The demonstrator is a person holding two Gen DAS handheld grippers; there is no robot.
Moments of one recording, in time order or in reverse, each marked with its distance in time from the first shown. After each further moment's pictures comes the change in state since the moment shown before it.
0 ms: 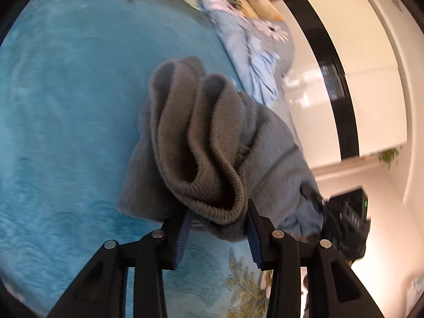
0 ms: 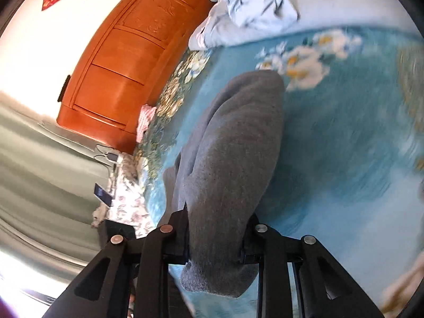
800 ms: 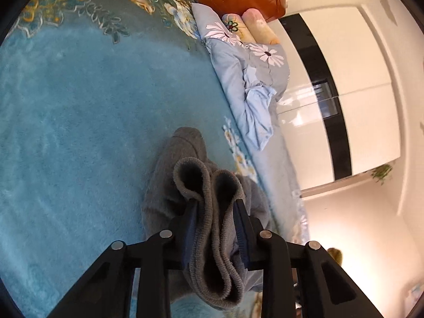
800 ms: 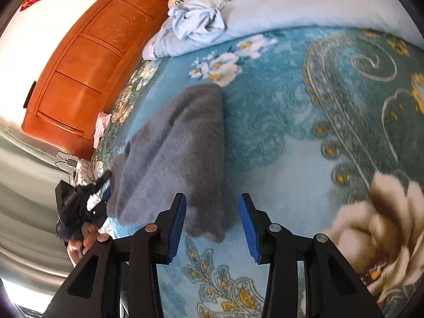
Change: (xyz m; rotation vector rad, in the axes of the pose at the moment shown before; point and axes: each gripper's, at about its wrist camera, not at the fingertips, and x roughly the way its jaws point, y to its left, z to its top) left arm 0.000 0.013 0.070 -0.036 -0.125 -0.056; right arm -0.059 -0.055 -0.042 0.071 -0.040 -0.230
